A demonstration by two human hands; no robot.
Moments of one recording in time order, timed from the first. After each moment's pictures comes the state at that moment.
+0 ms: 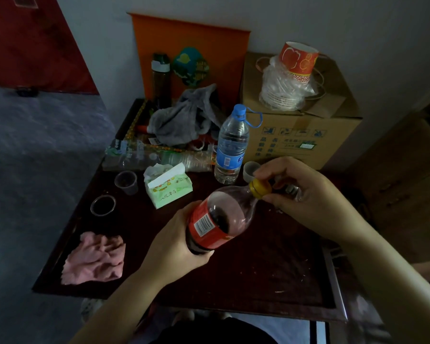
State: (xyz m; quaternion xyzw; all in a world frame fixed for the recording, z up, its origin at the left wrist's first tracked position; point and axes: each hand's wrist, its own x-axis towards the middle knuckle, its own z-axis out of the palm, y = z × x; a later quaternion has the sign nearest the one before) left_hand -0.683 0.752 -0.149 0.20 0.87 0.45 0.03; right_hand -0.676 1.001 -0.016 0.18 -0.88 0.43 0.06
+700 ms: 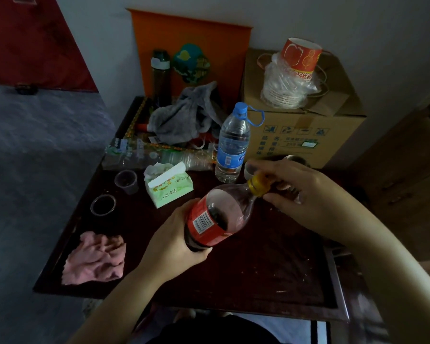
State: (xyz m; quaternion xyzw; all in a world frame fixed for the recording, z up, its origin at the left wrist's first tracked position) left_hand -0.691 0.749 -0.150 0.19 0.88 0.44 0.02; right_hand -0.681 1.003 -0.010 0.17 -0.93 0.31 0.01
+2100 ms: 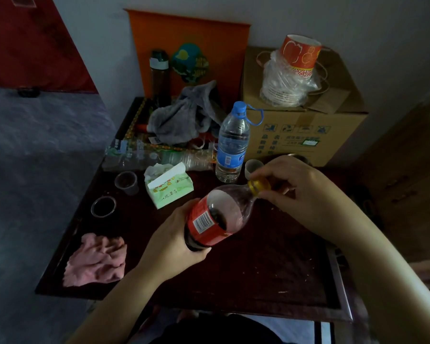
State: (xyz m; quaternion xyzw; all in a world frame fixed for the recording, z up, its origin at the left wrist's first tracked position) left_hand -0.695 0.750 -0.151 0.19 0.89 0.41 0.04; right_hand -0.682 0.996 -0.008 0.13 -0.93 0.33 0.02
